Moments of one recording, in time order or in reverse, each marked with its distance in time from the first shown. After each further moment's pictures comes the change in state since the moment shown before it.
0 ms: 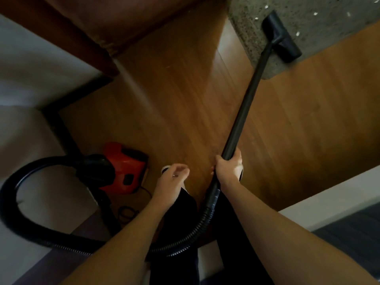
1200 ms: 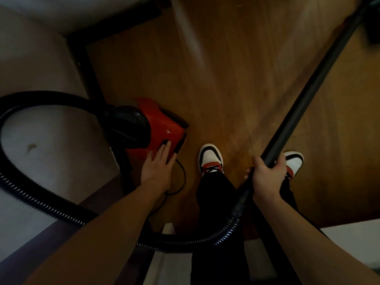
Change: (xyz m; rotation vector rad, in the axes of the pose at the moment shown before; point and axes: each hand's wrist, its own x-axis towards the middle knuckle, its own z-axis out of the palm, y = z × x) left_hand 0.089 -0.222 -0.145 1.747 -0.123 -0.039; right_hand -0.005 0.136 0.114 0.047 0.033 -0.123
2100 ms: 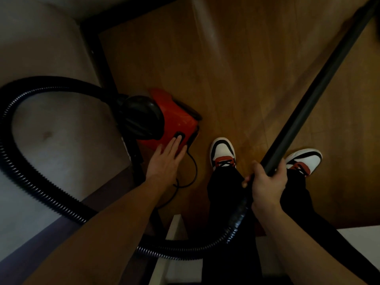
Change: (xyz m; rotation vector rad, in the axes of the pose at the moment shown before) left_hand -0.001 -0.014 0.027 0.072 0.148 0.047; right_hand -0.039 0.020 0.022 0.072 -0.067 0.008
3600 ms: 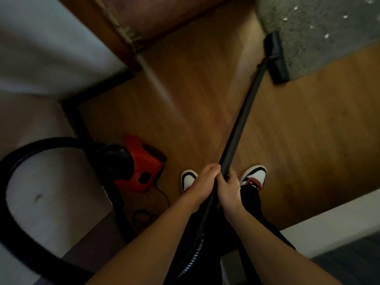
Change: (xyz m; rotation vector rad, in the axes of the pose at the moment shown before) left_hand -0.042 0.096 -0.249 -1.970 -0.286 0.000; right_hand -0.003 -0.077 -0.043 -0.189 -0.134 0.098
